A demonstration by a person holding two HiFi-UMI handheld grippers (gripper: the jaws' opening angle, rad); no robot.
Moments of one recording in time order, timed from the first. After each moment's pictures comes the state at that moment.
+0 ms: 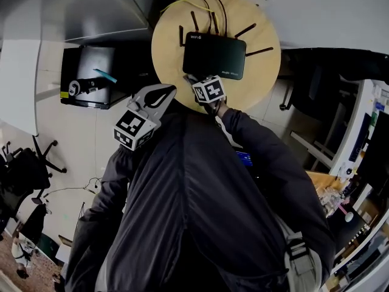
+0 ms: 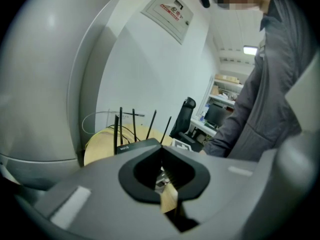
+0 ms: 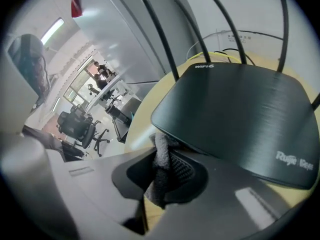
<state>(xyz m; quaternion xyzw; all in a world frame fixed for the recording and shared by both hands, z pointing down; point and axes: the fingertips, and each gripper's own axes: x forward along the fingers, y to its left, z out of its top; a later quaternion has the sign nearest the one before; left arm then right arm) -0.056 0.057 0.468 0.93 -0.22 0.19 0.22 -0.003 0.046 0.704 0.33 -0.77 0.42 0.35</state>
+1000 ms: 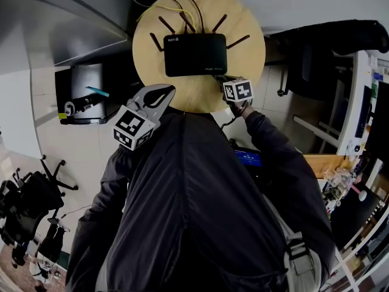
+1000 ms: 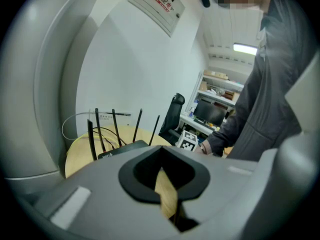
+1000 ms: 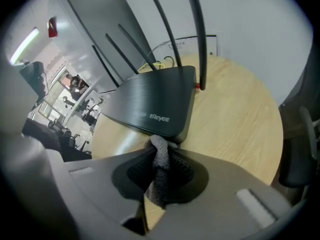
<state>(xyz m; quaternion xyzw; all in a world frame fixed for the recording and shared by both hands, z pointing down) -0.002 0.055 0.465 0.95 -0.15 0.20 0.20 0.183 0.075 0.706 0.45 -0.69 0.45 0.34</state>
